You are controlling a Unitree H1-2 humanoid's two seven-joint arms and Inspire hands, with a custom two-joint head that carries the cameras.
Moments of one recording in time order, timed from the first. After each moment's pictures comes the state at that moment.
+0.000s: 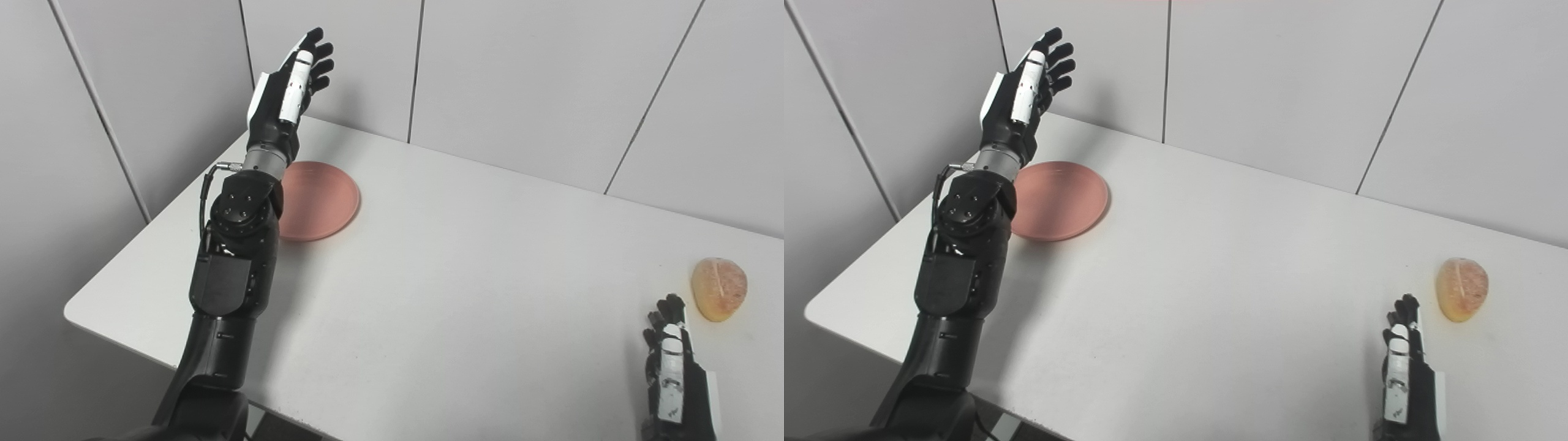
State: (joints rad) left arm -0.48 0.28 0.32 -0.08 -0.10 0.29 0.04; right arm -0.01 0.03 0.02 -0.06 0.02 -0.05 0.00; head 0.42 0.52
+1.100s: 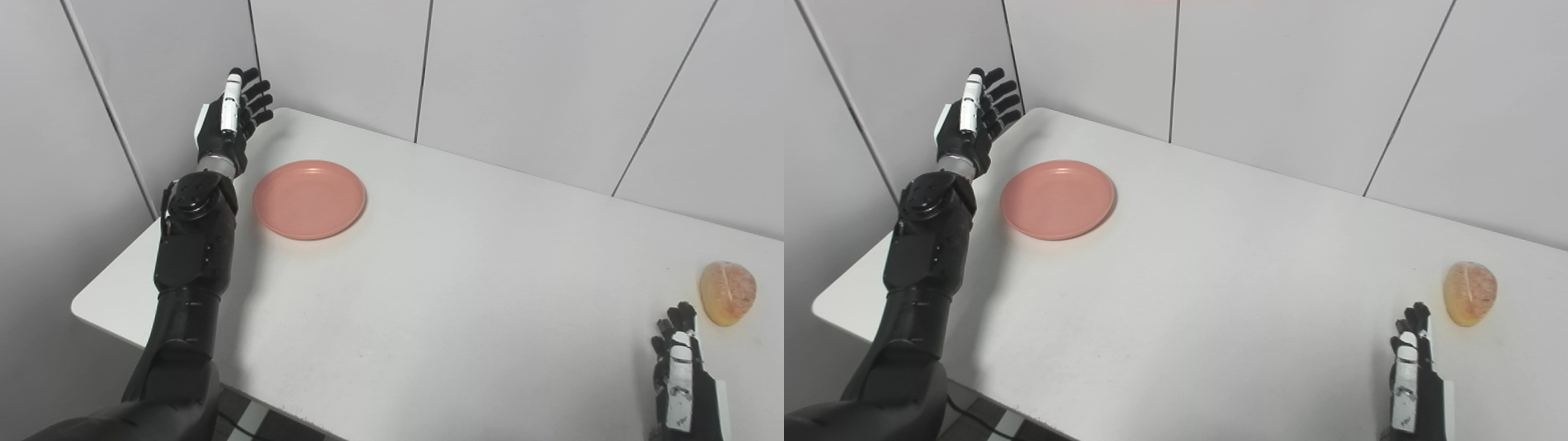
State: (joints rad) left arm -0.50 0.40 0.46 0.28 -0.28 0.25 0.04; right arm 0.00 0.02 0.02 -0.07 0.02 -0.04 0.00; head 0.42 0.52
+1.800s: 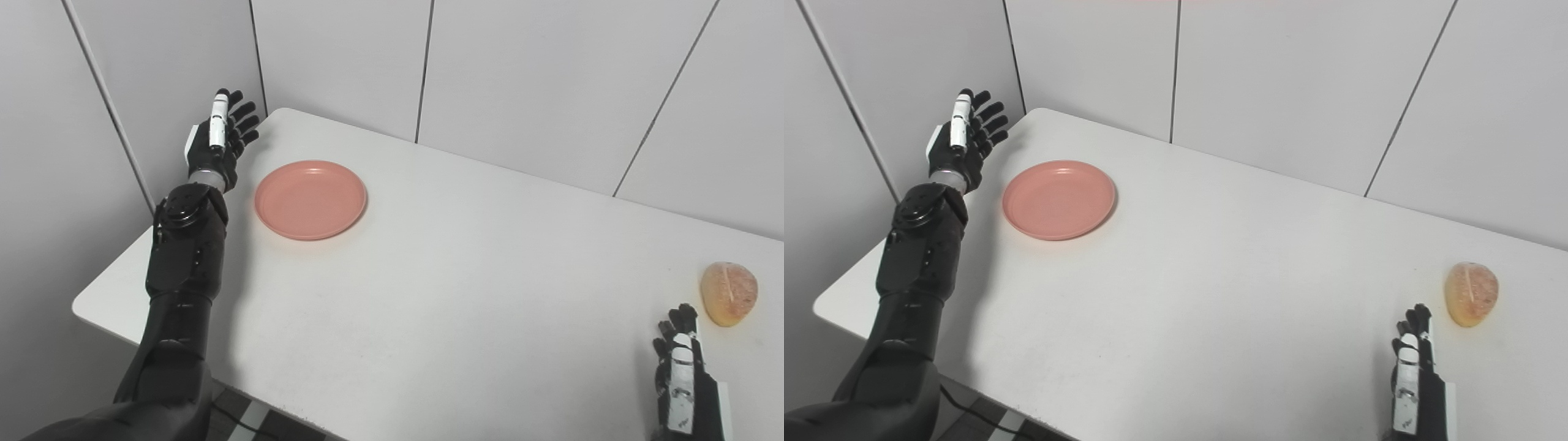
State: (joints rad) left arm -0.49 0.41 0.49 0.37 -0.31 0.25 0.04; right arm 0.01 0.02 0.02 -0.08 0.02 -0.04 0.00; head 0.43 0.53
